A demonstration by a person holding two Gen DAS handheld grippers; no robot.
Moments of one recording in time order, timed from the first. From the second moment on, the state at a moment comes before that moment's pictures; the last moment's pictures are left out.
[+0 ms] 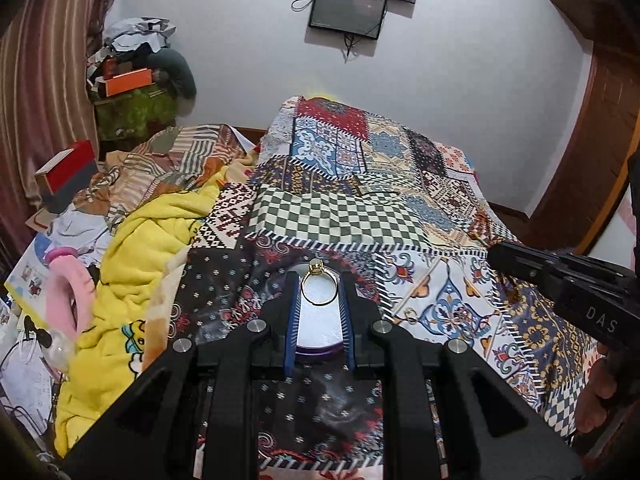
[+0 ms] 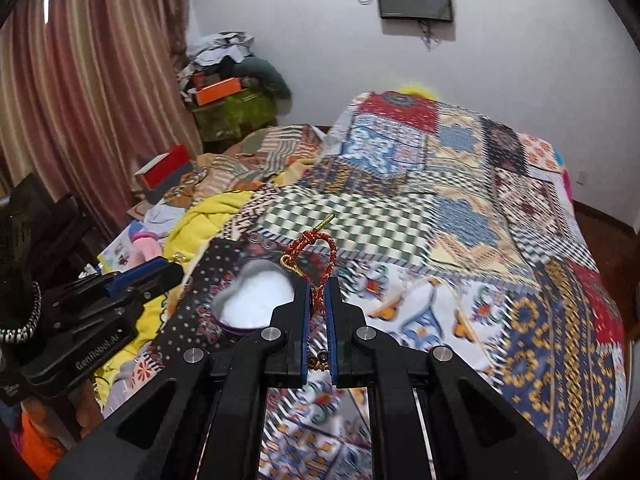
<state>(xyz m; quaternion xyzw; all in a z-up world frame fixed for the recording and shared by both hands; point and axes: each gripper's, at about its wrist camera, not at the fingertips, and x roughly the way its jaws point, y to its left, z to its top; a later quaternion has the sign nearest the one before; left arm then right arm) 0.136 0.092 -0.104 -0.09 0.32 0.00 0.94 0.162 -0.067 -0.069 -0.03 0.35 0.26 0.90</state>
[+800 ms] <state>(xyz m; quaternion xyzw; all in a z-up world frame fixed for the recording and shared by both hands) 0.177 0.103 -0.160 -0.11 0.39 -0.02 0.92 0.215 0.006 -0.129 -0.09 0.44 0.34 0.83</state>
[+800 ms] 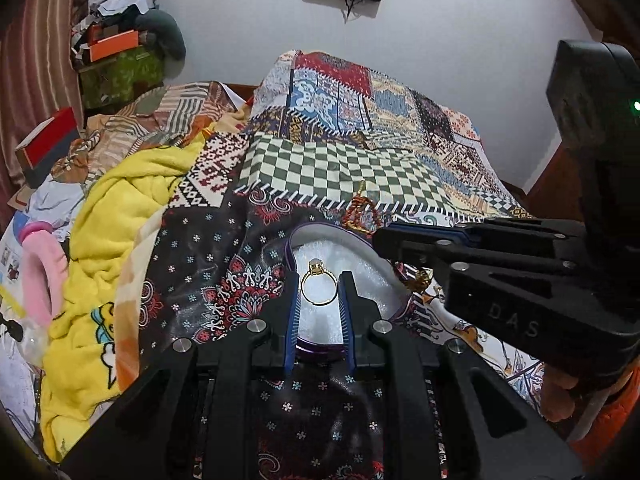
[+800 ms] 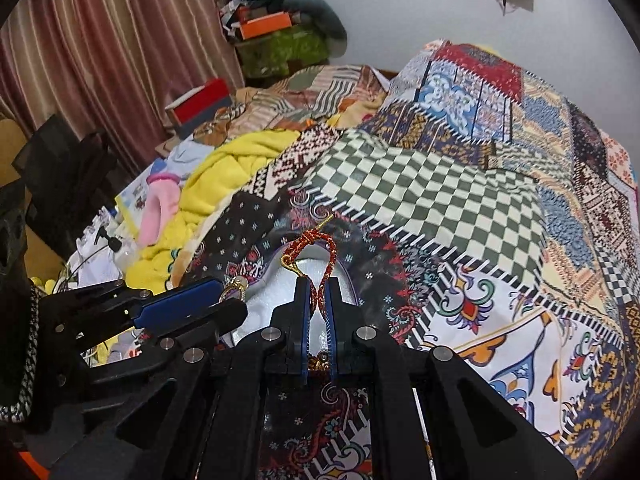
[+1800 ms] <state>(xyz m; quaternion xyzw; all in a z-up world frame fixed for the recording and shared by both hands) 0.167 0.109 -0.152 -0.09 0.39 0.01 0.91 0.210 0.014 -0.138 -0.13 0.44 0.34 0.82</state>
